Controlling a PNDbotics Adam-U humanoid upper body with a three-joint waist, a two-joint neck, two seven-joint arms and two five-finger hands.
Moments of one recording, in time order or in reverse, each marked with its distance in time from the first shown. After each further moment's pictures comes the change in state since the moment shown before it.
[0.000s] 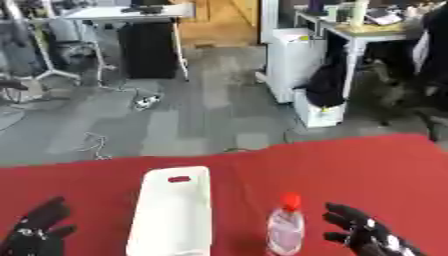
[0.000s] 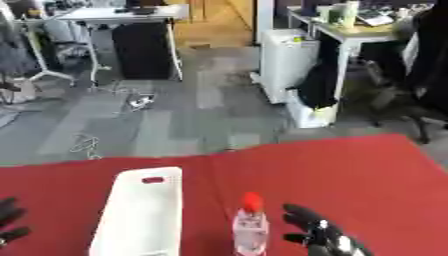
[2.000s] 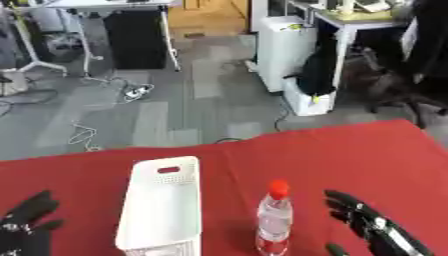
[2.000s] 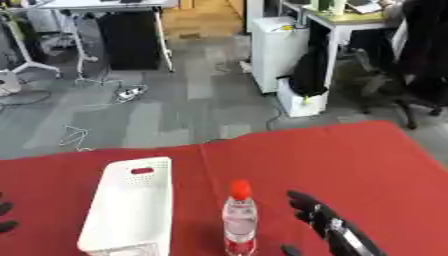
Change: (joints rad) left arm 0.006 0.000 0.000 0.003 0.000 -0.001 -0.003; right arm -0.009 -0.010 -0.017 0.031 0.187 0.106 -0.125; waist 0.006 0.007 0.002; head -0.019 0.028
